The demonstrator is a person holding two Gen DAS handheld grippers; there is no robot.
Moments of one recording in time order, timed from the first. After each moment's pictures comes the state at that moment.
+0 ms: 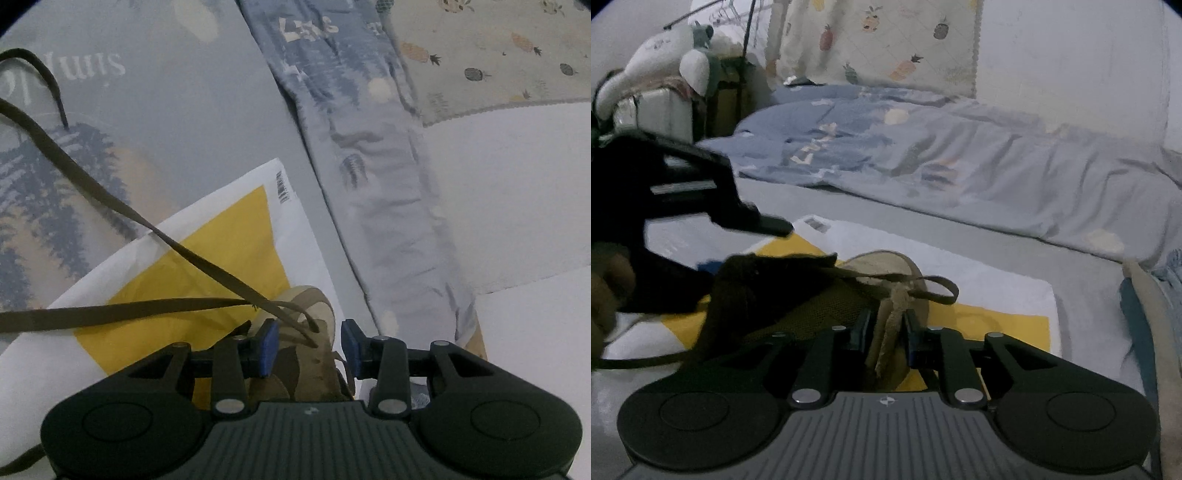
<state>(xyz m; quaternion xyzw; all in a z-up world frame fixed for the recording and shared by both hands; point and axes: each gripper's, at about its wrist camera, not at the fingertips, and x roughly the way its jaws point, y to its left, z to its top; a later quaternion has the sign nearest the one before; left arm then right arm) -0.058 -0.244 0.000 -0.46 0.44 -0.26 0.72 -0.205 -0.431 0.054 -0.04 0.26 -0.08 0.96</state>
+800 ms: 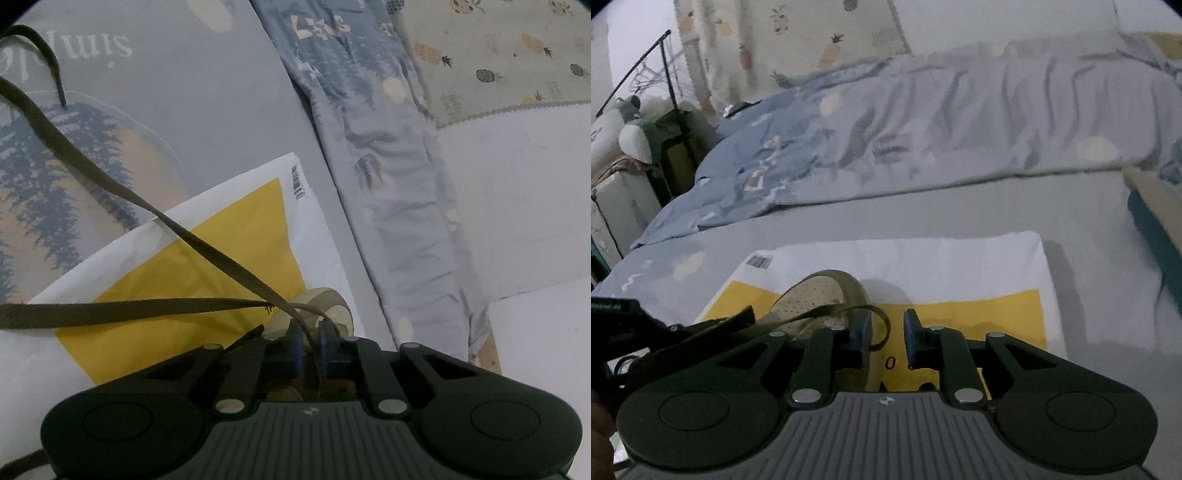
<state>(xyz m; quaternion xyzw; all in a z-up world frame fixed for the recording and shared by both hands) -0.044 -0.253 -0.018 -0.46 0.45 -0.25 0.73 -0.156 -0.522 0.045 0.15 0.29 -0.11 0.94</state>
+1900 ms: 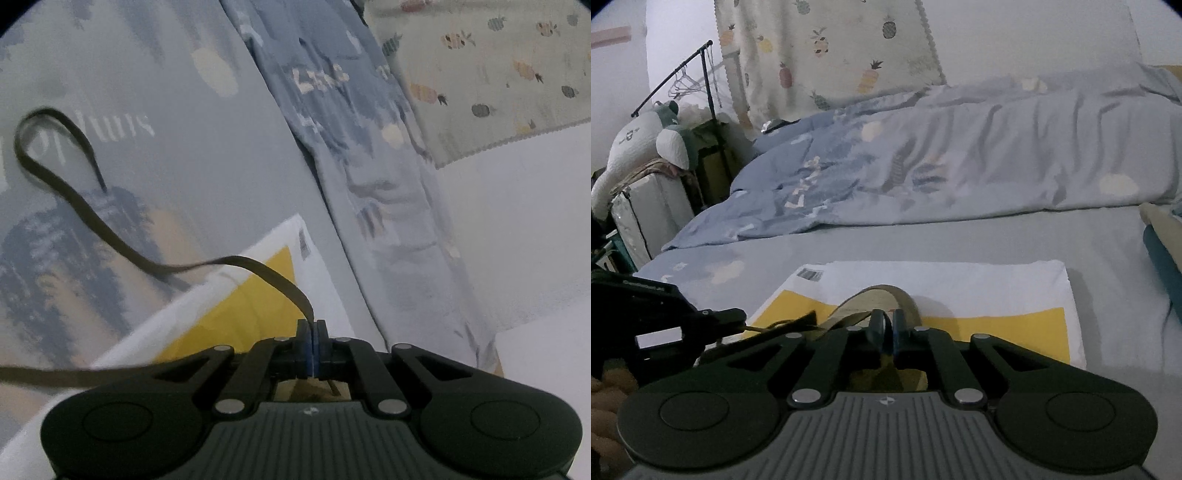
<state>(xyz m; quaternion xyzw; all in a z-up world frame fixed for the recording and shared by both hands) -0.049 -0.216 0.001 -0.46 0.40 -0.20 0.77 -0.187 -0.482 0.069 0.12 0.24 -0.06 0.96</state>
